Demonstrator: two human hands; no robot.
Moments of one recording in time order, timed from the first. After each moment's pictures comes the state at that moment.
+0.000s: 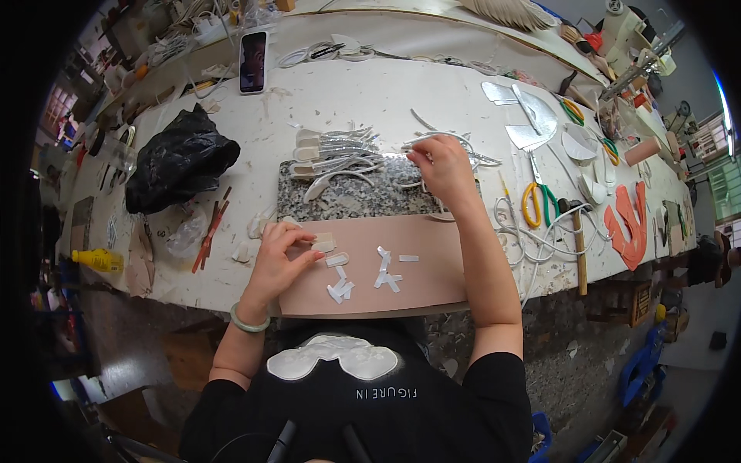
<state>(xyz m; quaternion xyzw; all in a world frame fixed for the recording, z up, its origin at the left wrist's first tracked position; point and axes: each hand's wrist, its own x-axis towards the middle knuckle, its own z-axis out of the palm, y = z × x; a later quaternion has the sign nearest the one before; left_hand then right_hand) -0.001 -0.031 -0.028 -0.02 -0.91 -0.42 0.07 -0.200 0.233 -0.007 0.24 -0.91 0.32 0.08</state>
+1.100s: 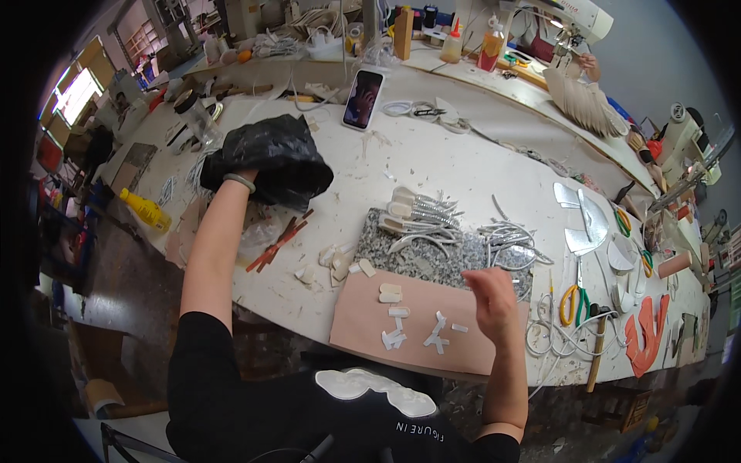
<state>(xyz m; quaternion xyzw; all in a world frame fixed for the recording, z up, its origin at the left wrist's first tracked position) -0.146 -0.360 -0.017 0.20 -0.97 0.07 0.14 -0.115 0.227 0.019 0.40 -0.83 0.37 0.11</state>
